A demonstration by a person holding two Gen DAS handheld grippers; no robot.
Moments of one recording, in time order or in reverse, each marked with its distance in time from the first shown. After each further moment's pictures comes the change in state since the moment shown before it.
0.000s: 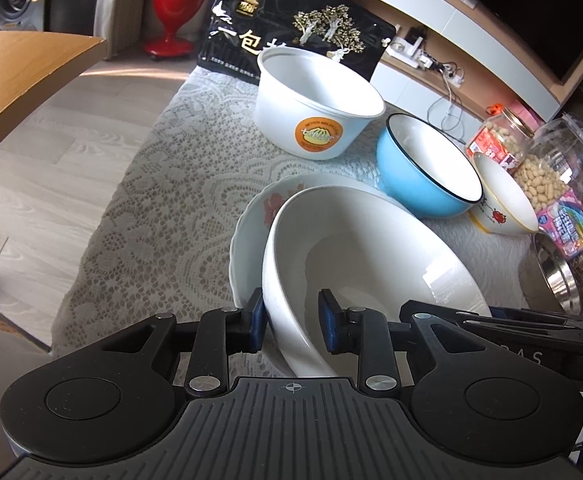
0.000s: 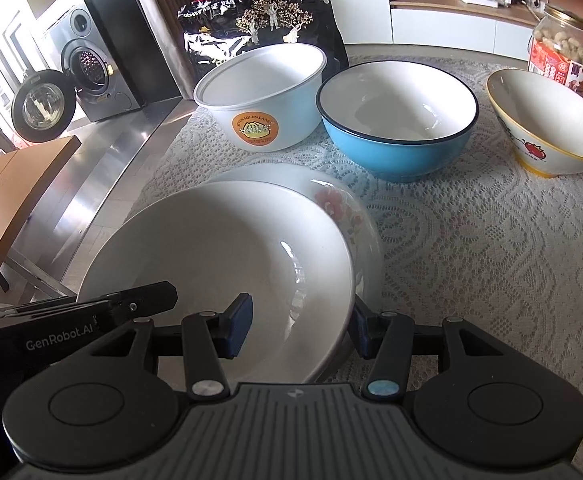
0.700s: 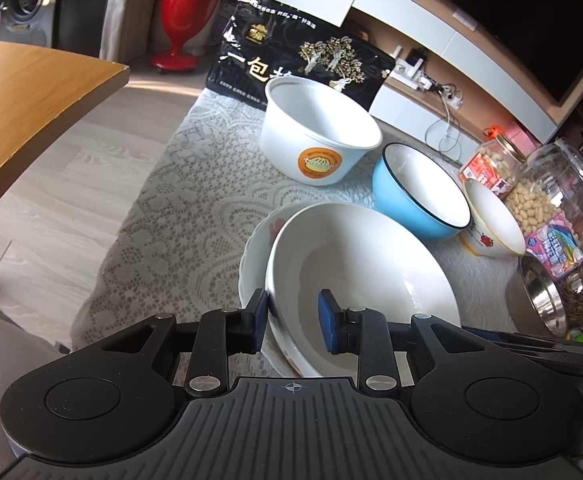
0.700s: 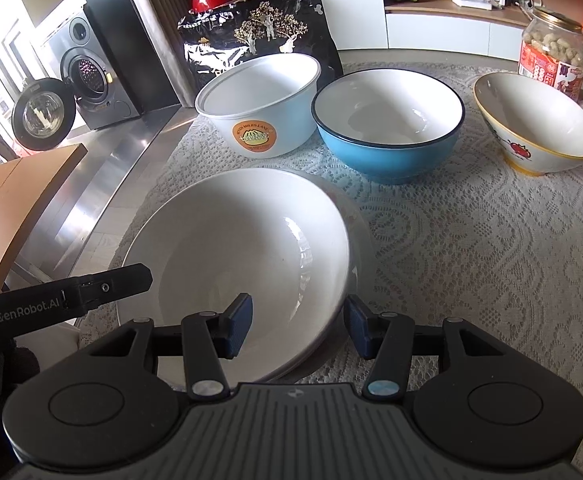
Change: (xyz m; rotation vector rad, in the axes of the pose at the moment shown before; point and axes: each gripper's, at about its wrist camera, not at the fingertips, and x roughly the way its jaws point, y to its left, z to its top) left arm -0.024 0.006 0.007 -0.033 -0.053 -0.017; right arm -0.017 -0.001 -0.004 0.010 -0.023 0.000
